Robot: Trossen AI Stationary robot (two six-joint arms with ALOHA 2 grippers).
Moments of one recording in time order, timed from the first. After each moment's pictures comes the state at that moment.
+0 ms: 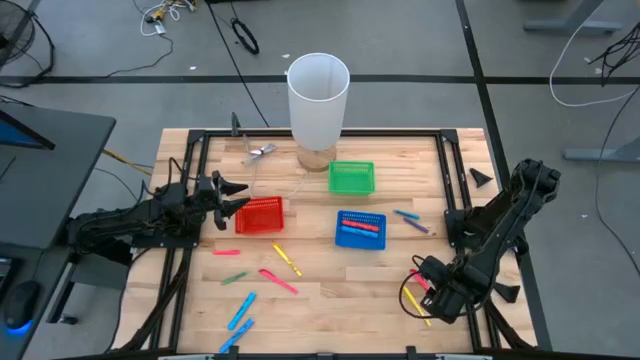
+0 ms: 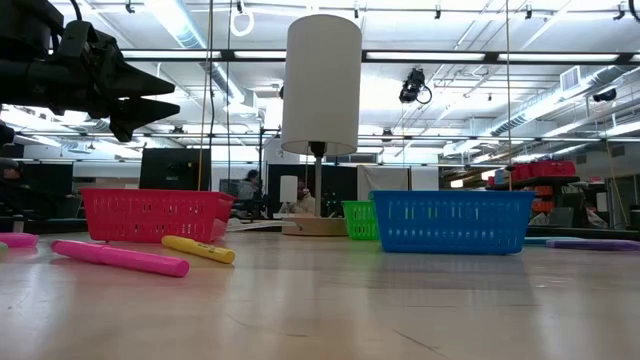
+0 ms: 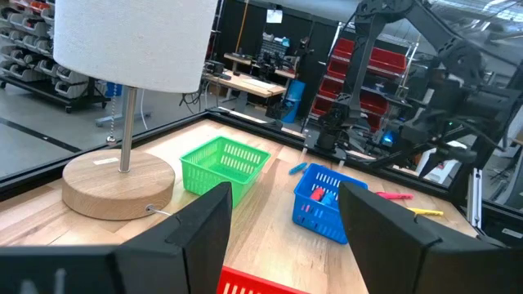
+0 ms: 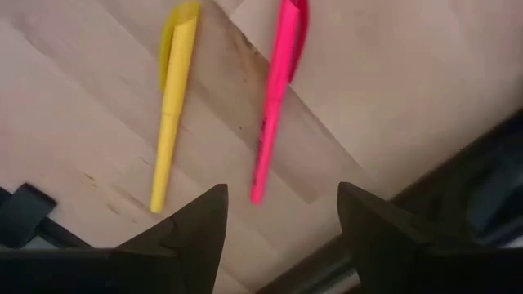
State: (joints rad) left arm 0.19 0.03 0.01 0.05 -0.09 -0.28; right arm 0.94 1.45 0.94 -1.02 -0.06 1.69
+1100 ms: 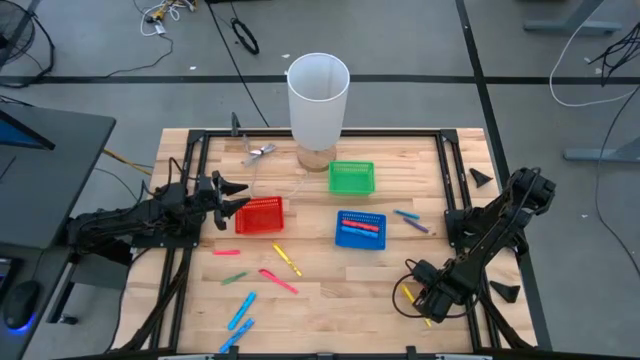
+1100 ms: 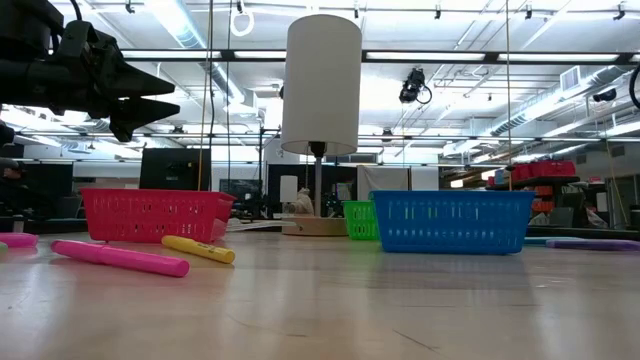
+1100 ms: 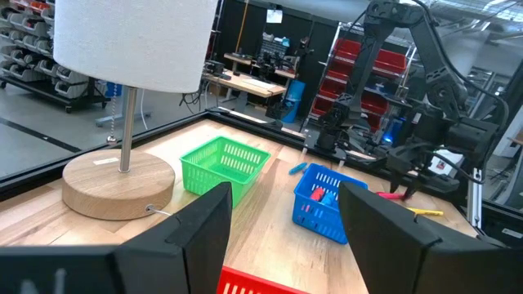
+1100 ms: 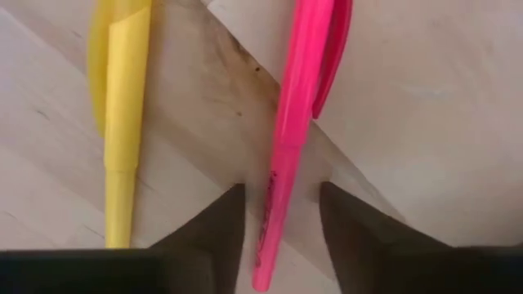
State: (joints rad) left arm 0.19 0.03 0.01 0.05 -0.08 -0.28; right arm 0.93 1.57 0.76 -0.72 -0.07 1.70
